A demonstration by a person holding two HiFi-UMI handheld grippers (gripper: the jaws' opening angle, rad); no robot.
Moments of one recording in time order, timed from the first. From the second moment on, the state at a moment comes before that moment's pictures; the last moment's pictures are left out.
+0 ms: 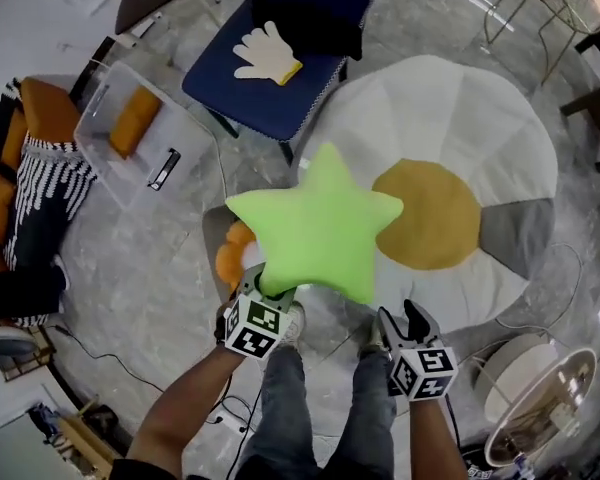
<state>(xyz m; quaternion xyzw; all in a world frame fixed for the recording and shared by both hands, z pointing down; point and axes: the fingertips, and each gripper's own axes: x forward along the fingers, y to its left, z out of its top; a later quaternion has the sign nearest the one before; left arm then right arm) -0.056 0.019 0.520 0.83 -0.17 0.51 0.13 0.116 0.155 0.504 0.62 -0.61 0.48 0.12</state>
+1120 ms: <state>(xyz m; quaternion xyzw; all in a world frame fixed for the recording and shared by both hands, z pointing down) -0.400 0.029 0.531 0.74 -0.23 0.62 0.08 -0.149 0.072 0.502 0.47 -0.72 0.47 0.21</state>
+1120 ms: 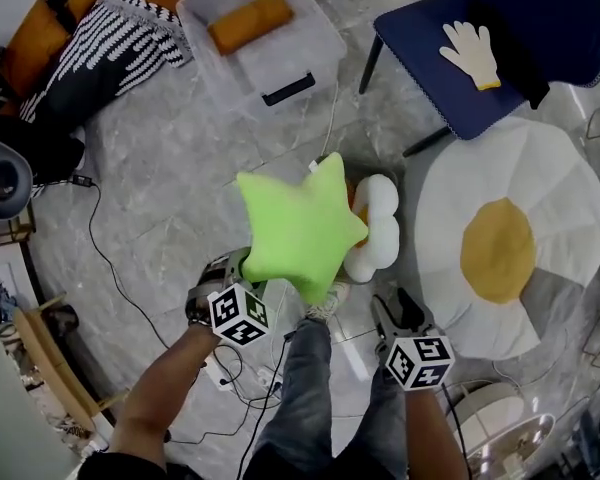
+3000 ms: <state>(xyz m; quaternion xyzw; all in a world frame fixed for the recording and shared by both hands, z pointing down) -0.355 0.003 0.657 0.62 -0.23 0.73 0.17 -0.081 0.057 0.534 0.51 -0.69 0.47 0.21</state>
